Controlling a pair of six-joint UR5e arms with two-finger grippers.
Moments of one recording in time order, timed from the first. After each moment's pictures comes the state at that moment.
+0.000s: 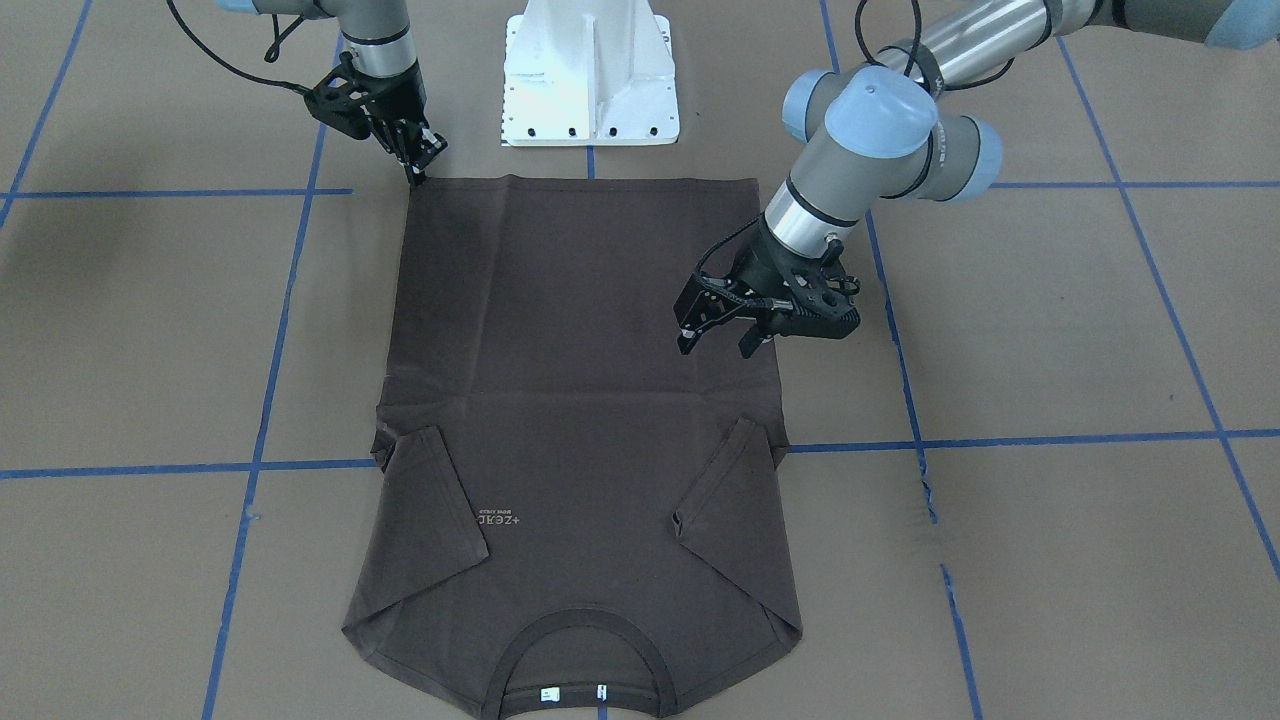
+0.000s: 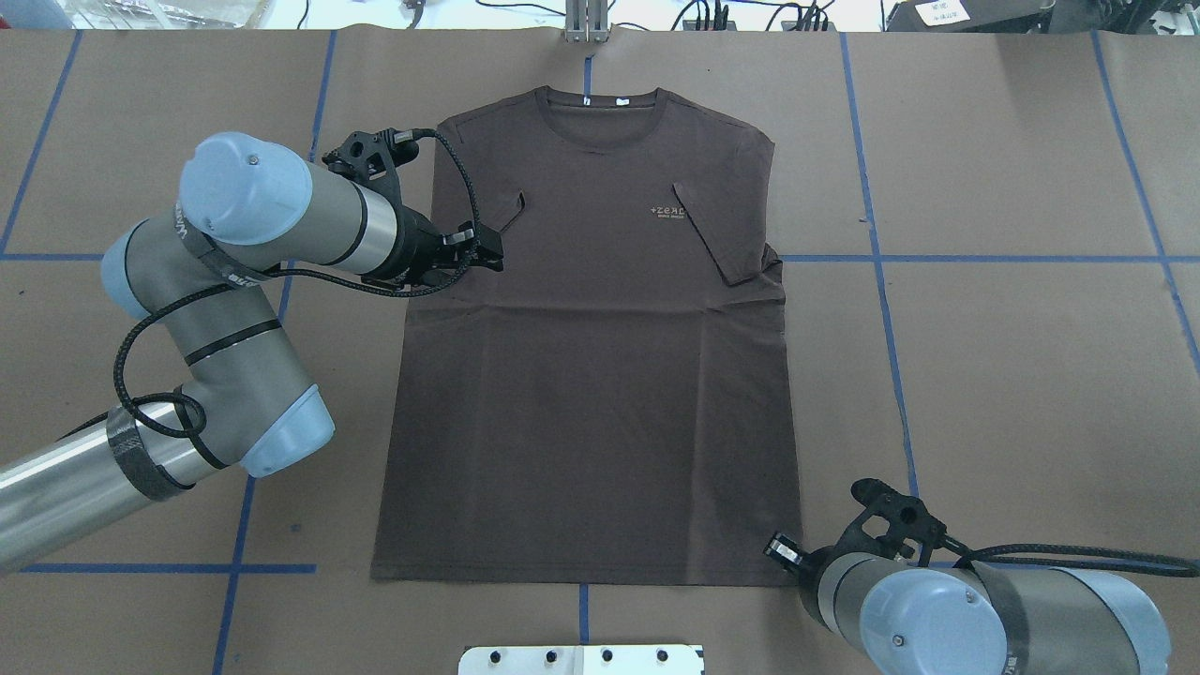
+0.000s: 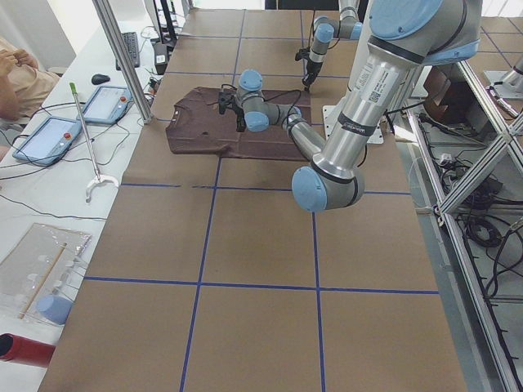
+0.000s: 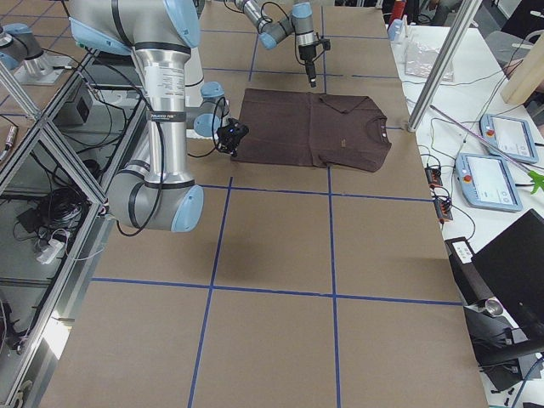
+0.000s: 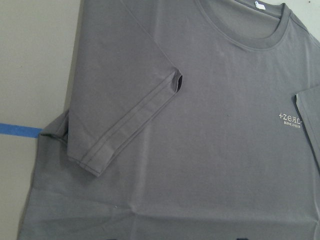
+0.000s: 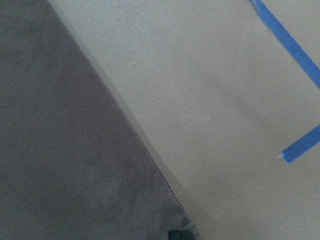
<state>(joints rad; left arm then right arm) -0.67 -2.11 -1.63 -2.13 -1.93 -1.41 0.07 -1.50 2.14 -1.45 1.46 2.15</state>
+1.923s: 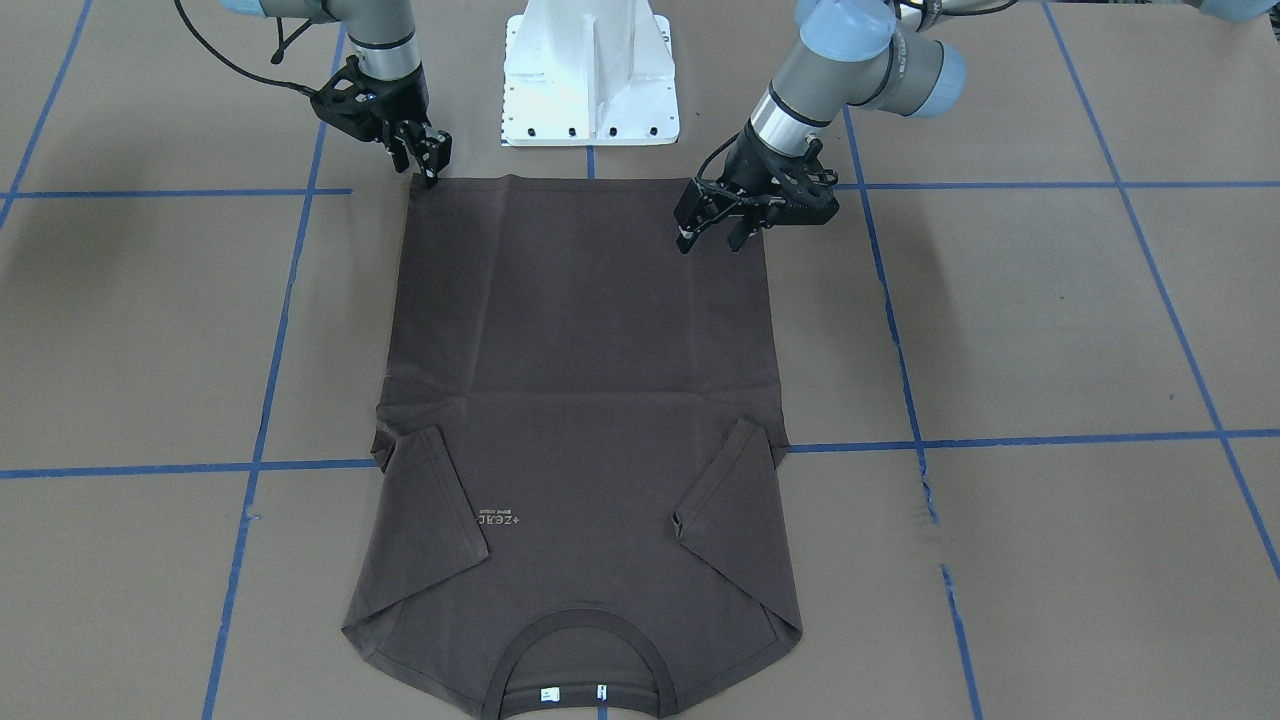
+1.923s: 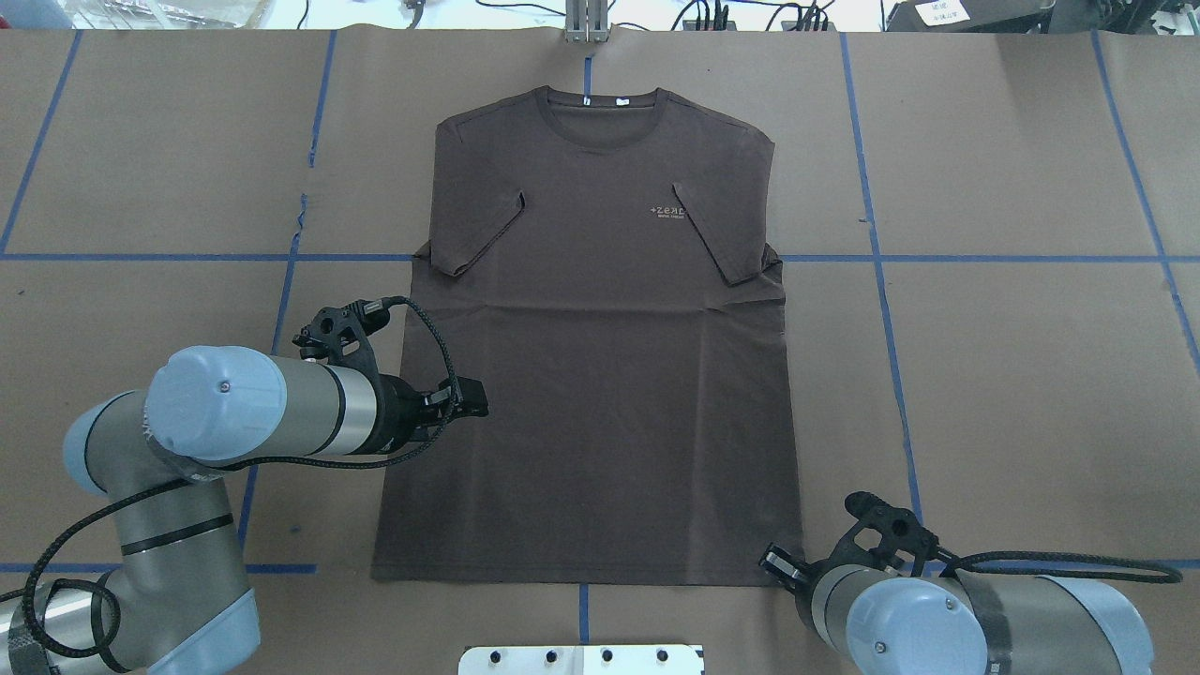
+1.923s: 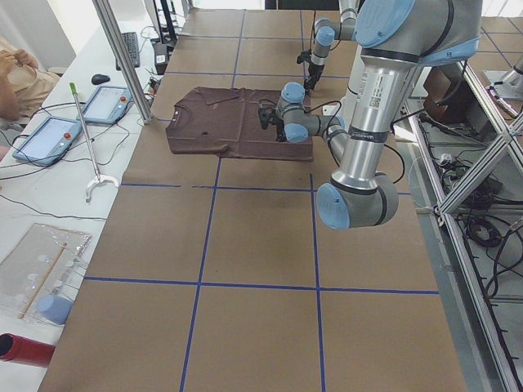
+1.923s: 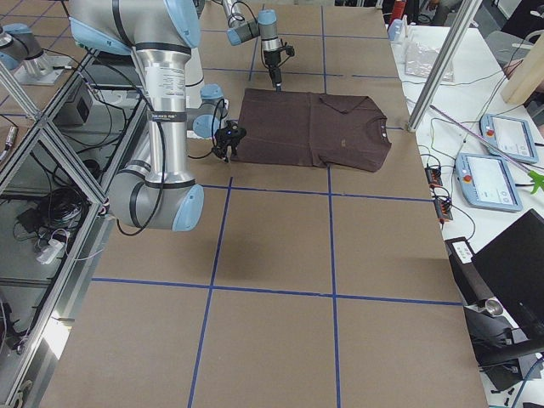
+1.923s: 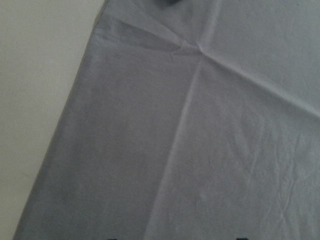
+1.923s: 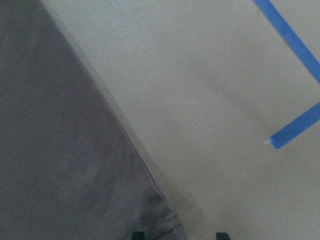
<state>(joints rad) -0.42 -1.88 -1.88 -2.12 -1.76 -1.67 0.06 -1.49 2.11 -1.47 1.48 2.15</state>
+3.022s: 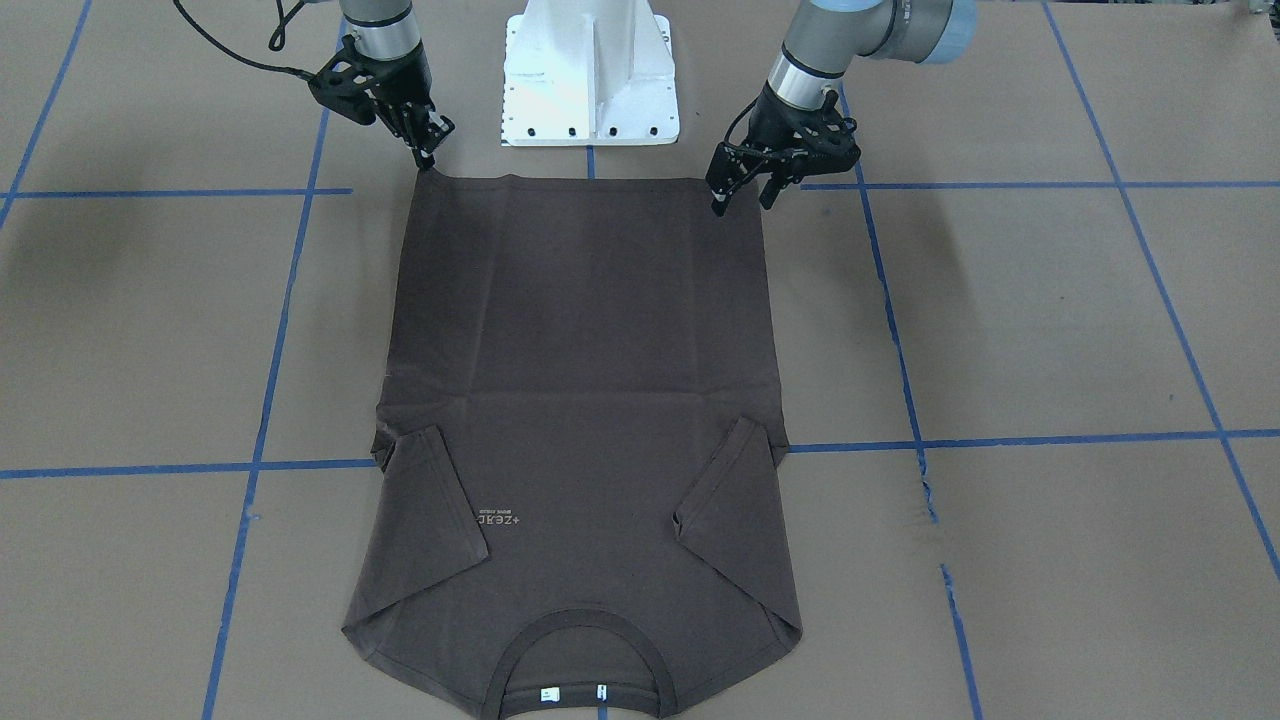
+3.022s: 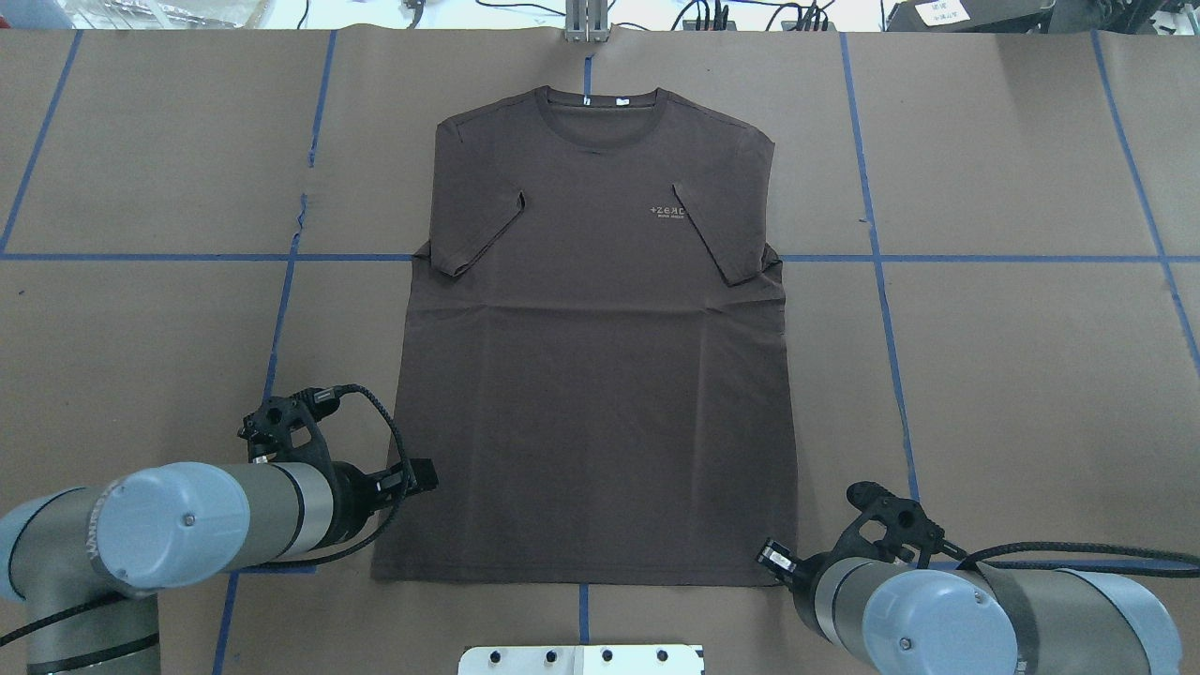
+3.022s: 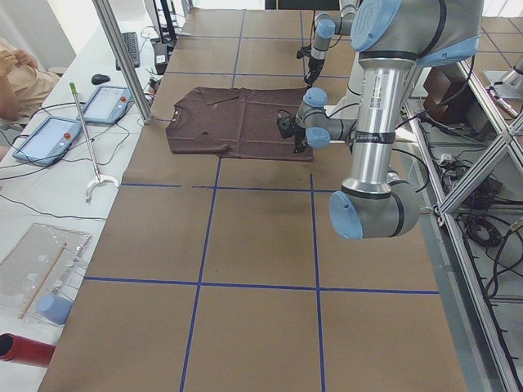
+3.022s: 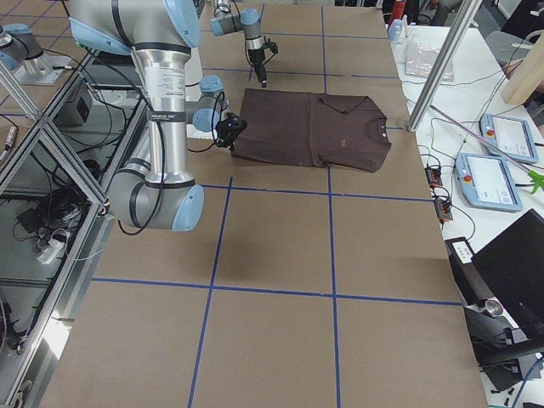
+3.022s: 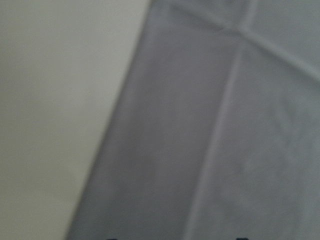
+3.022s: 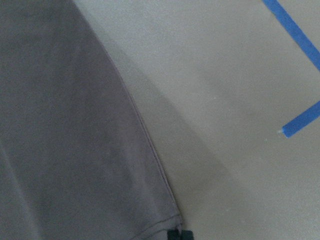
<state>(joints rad) -0.24 -1.71 -2.04 -1.96 -1.56 -1.79 0.07 -1.49 2.17 -1.47 1.49 2.15</state>
